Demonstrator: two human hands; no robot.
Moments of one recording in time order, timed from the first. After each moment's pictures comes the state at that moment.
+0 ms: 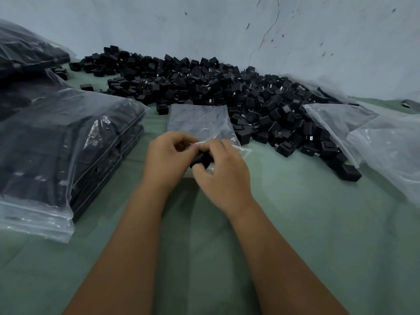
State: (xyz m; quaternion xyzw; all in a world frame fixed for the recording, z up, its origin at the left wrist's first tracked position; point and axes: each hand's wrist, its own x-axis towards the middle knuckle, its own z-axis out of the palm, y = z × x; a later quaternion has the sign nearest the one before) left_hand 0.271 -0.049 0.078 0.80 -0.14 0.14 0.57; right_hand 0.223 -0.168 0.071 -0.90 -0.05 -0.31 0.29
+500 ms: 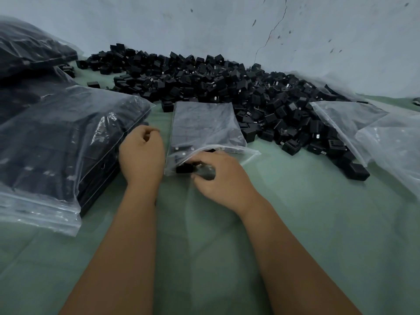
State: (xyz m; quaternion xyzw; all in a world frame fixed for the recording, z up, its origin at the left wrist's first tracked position) left_hand 0.280 -0.024 0.074 0.77 0.11 0.23 0.58; right_hand 0.224 -0.175 0.070 -0.92 -0.14 -0.15 0.34
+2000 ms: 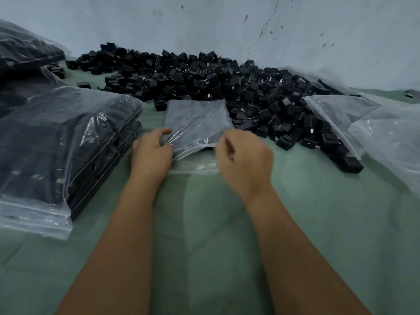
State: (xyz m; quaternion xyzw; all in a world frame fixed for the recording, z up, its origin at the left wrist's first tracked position) left_hand 0.285 -0.033 0.072 0.87 -0.01 0.09 0.48; right_hand 0.224 -0.195 0.084 -0.87 -0.02 -0.43 0.22
